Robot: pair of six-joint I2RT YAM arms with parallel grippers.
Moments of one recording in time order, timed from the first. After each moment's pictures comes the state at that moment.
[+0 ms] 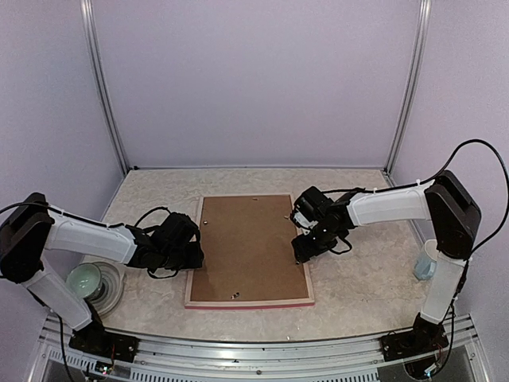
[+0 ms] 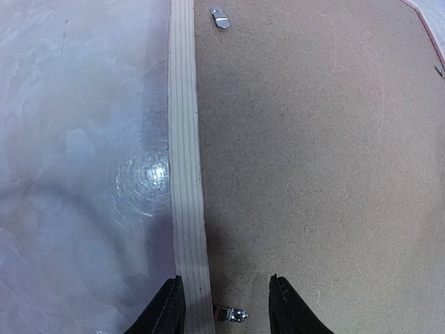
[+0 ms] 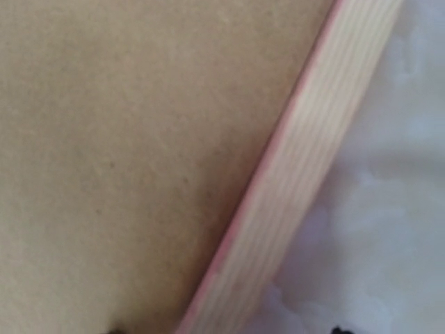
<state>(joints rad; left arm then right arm) -0.80 1.54 0.68 -0.08 -0.30 -0.75 0.75 1.85 1.16 -0.51 0.08 0.24</state>
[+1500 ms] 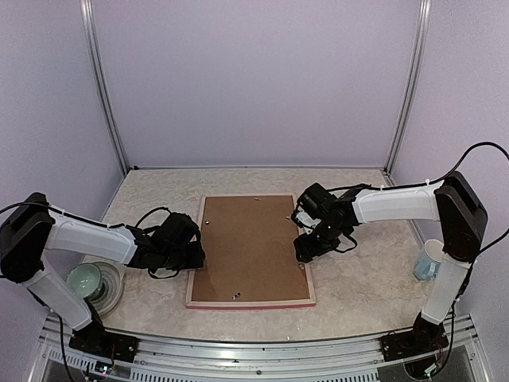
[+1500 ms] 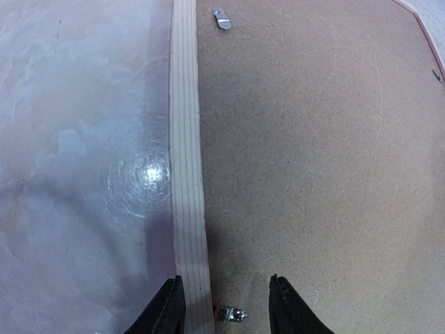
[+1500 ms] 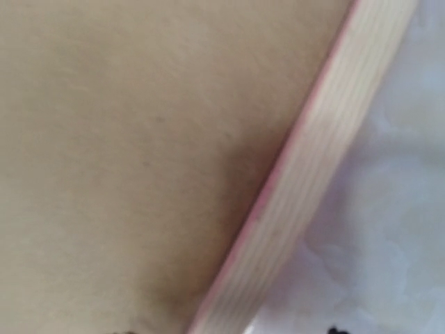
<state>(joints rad) -0.81 1.54 0.68 -0.06 -0.29 -0.76 0.74 1.80 1.17 -0.59 0.02 0.25</state>
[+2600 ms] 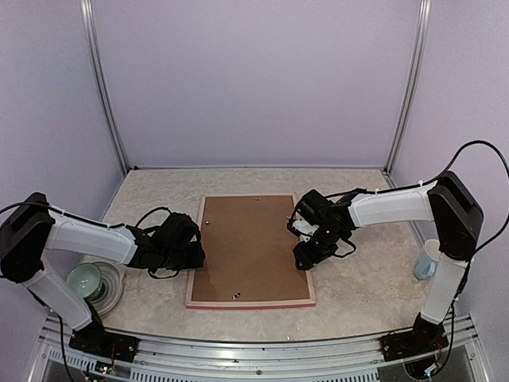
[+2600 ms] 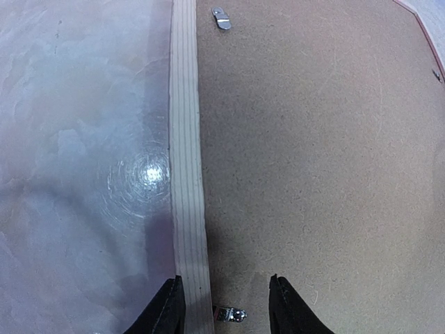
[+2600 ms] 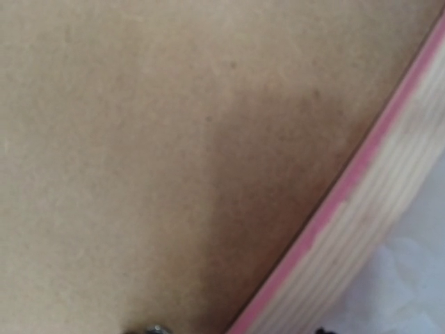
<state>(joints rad) -0.81 1.55 0.68 -0.06 -0.29 -0.76 0.76 1.83 1.15 -0.58 -0.04 0.18</state>
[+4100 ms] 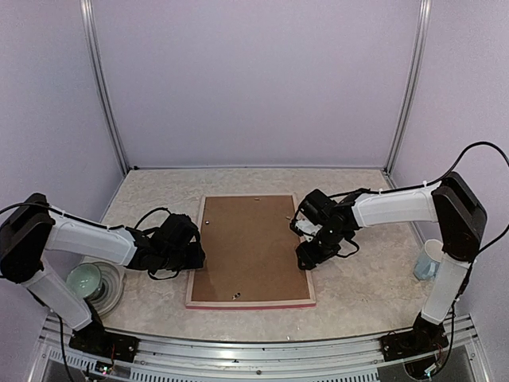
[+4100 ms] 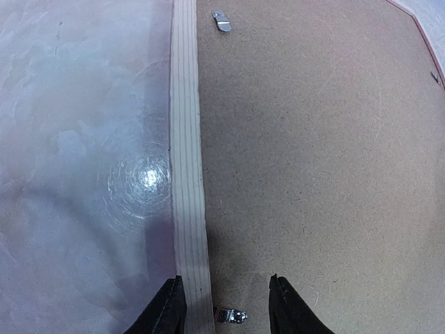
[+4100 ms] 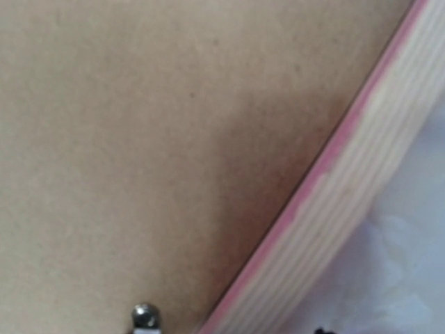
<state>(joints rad) -0.81 1.54 0.67 -0.03 -0.29 -0.76 0.74 1.80 1.13 -0.58 -0.06 0.18</state>
